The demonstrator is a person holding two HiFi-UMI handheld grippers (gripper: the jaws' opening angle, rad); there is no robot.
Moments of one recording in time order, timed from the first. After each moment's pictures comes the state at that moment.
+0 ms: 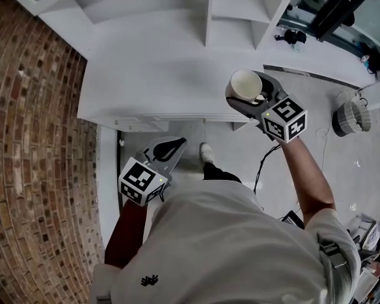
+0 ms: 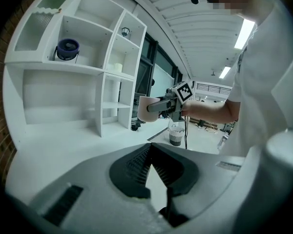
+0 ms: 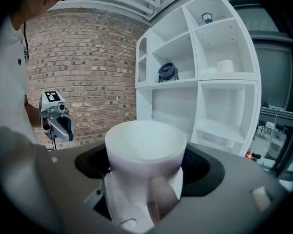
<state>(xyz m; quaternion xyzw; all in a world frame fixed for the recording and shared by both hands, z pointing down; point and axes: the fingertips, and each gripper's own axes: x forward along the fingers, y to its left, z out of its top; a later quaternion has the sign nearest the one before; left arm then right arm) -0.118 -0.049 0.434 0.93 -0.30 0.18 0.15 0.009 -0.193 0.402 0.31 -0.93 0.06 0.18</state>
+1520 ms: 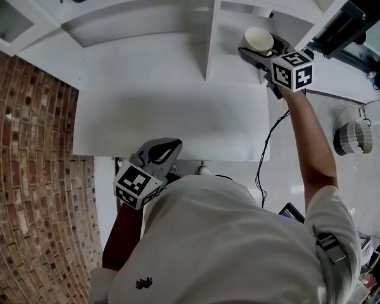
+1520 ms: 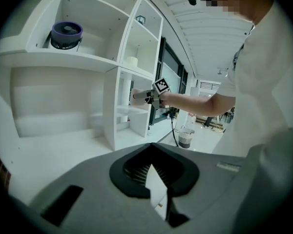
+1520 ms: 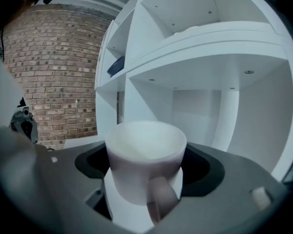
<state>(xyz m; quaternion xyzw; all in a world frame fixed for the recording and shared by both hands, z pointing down) -0.115 -0.261 0.435 0.92 -0.31 0.18 0.15 0.070 -0.541 0.381 0.39 -0.91 0.05 0.17</state>
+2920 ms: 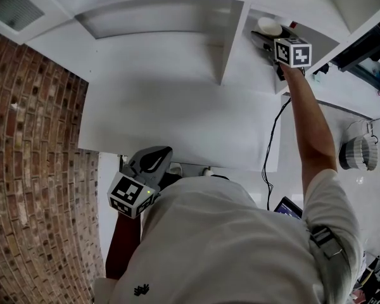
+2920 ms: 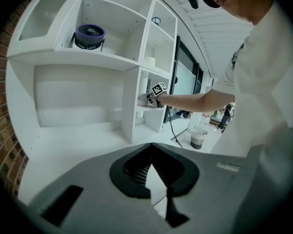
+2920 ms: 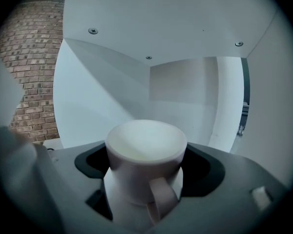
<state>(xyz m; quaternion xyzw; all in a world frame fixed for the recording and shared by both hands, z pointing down) -0.172 -0.267 0.445 0.89 -0.39 0.18 0.18 0.071 -0.675 0.433 0.44 -0.88 0.08 0.17</state>
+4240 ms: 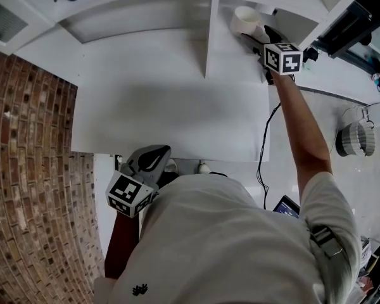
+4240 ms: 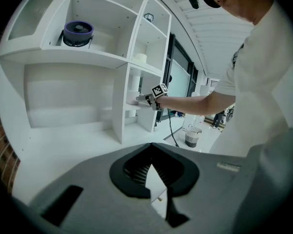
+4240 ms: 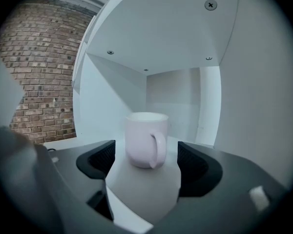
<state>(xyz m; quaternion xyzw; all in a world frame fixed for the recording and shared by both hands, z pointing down) -0.131 -0.250 0.449 0.90 -0.35 0.22 0.17 0.110 -0.622 0.438 0.47 -0.87 0.08 0.14</state>
